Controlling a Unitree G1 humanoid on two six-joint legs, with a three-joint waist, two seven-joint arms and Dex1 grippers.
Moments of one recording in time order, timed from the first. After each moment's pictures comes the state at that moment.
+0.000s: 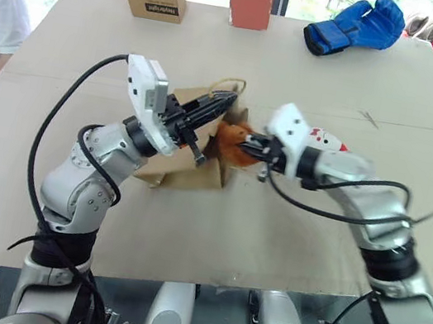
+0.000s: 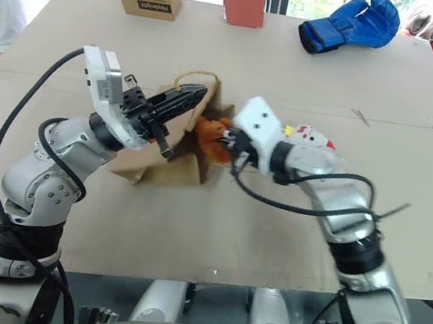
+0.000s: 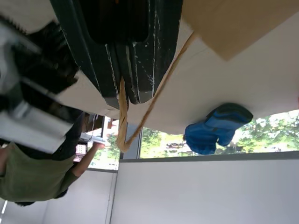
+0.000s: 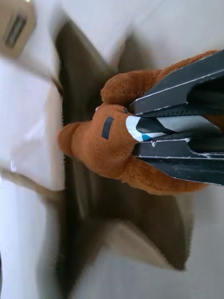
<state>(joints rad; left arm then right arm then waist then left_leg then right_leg) -0.34 0.47 0.11 -0.40 -0.70 0.43 -0.66 -0.67 -0.29 0.40 -0.14 0.24 0.59 0.72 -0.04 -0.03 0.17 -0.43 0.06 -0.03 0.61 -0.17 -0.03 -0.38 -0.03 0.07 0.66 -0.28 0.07</state>
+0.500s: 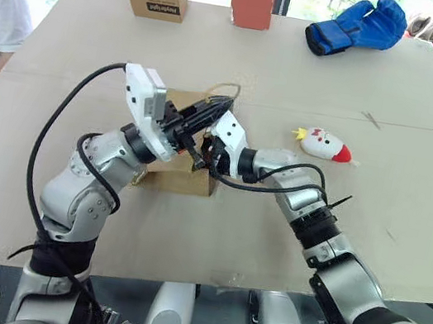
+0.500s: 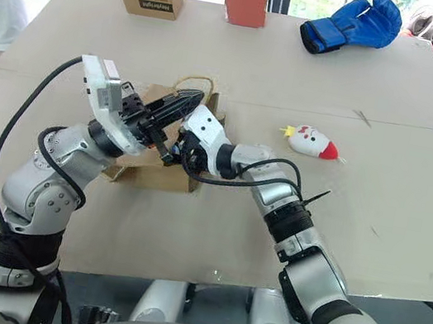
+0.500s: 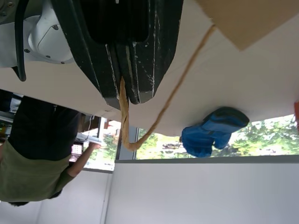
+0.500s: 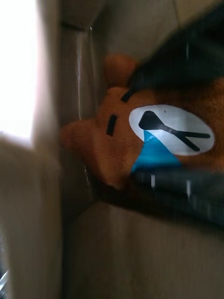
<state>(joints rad) -0.27 0.46 0.13 -0.44 -0.68 0.41 -0.62 -0.79 0.02 0.40 0.48 0.18 0.24 0.82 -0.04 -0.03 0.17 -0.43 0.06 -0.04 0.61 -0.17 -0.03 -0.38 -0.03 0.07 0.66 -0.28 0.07</state>
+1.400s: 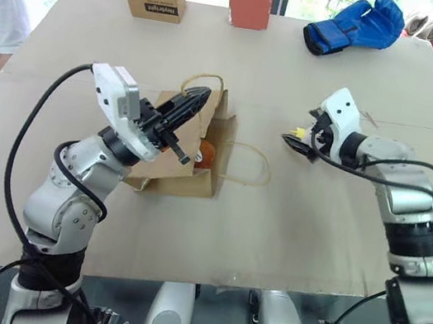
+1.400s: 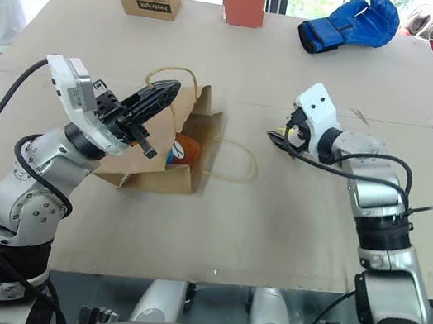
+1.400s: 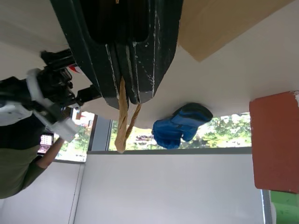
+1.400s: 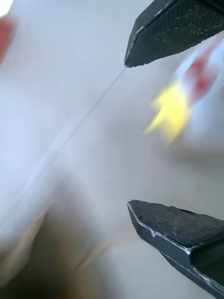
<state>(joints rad) -0.22 0.46 0.21 -0.48 -0.69 0.37 -0.57 -0.79 -0.51 0.24 0.24 0.06 0.58 0.72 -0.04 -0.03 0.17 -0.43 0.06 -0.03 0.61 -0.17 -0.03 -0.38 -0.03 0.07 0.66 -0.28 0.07</state>
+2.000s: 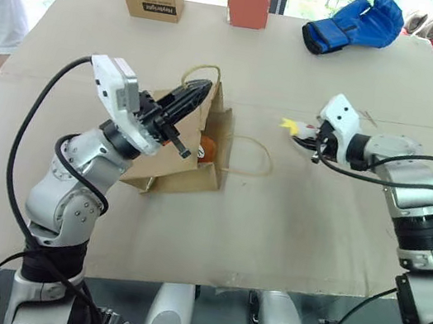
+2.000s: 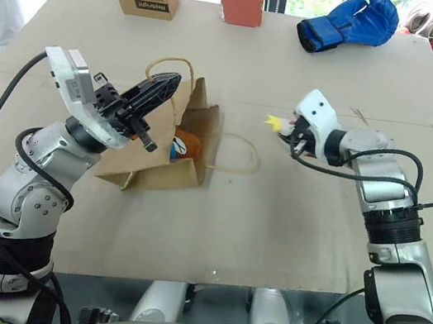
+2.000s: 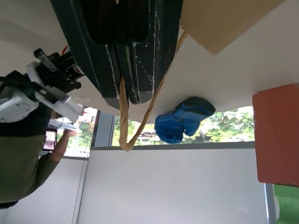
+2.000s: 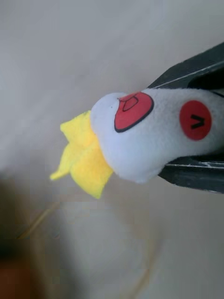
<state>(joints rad) -0.26 0.45 0.20 -0.45 -0.71 0.37 -0.59 -0.74 -0.48 0.22 0.07 0.16 0.50 0.95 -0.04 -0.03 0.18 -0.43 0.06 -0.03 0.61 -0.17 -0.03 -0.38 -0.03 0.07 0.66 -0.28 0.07</state>
